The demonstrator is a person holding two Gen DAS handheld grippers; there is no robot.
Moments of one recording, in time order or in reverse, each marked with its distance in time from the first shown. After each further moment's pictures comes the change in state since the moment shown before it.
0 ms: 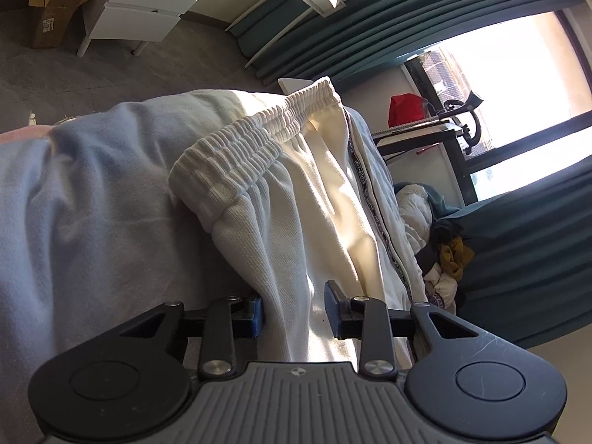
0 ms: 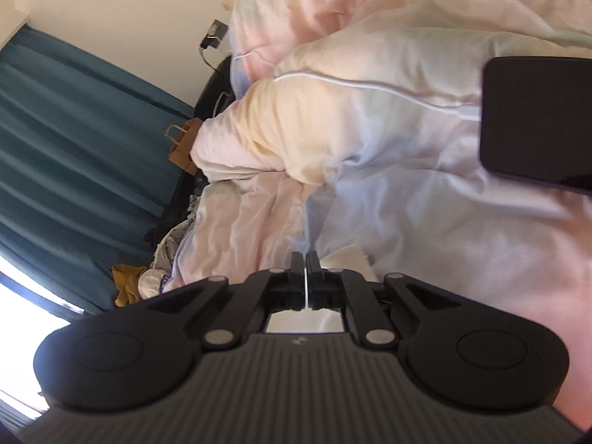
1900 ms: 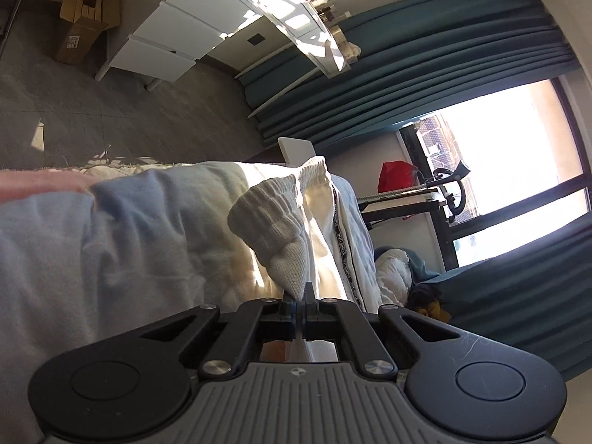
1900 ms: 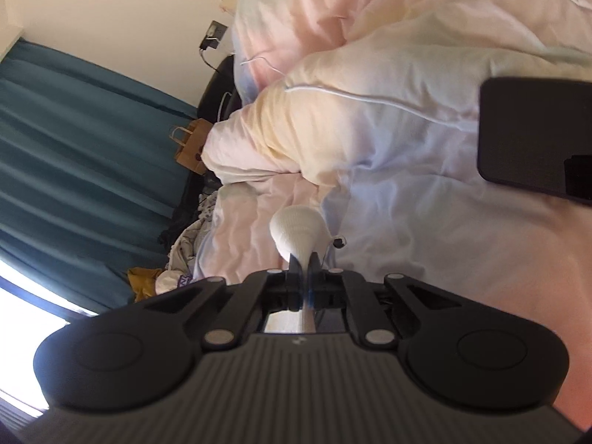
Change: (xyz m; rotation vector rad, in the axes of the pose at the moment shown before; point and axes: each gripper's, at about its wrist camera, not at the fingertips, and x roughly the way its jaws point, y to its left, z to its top) left arm -0.061 -0.003 0.021 -0.089 -0.194 -0.049; right arm -0.022 0.044 0.014 -0.037 0.025 0.069
